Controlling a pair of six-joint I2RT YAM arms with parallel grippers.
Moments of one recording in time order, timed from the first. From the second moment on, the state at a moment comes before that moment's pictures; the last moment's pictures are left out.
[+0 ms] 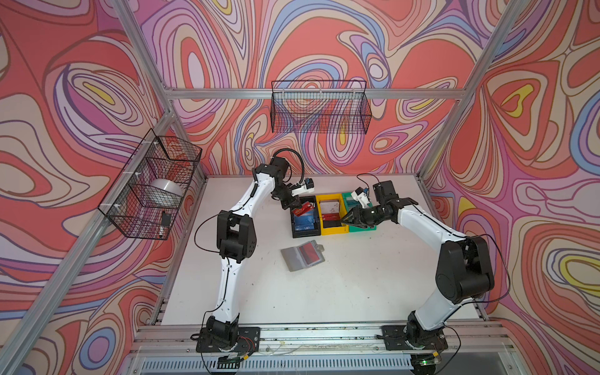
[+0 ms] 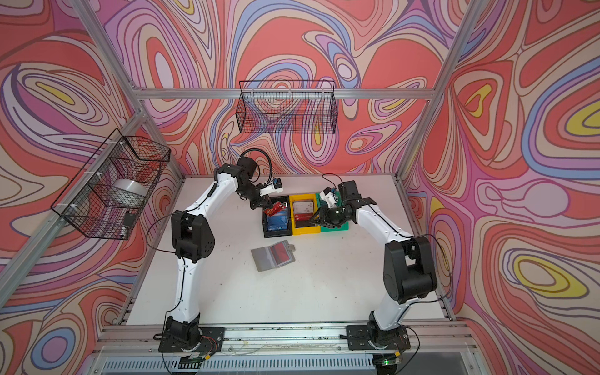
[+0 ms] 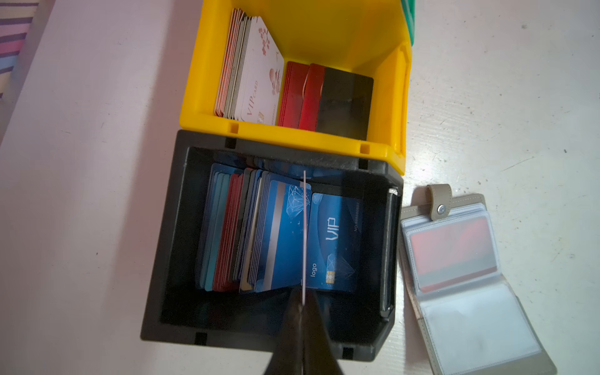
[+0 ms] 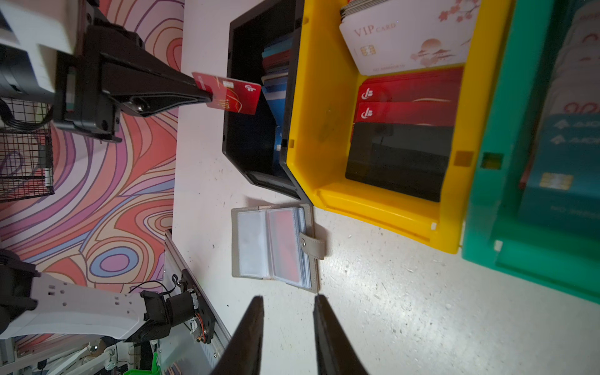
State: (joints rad) left arm -0.30 2.31 2.23 -1.21 0.52 0.93; right arm 0.20 1.69 1.26 -0.59 -0.74 0.30
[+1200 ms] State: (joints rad) left arm -0.34 2.41 2.25 -1.23 0.40 0.96; right arm 0.20 1.69 1.26 -0.58 -0.75 0.30
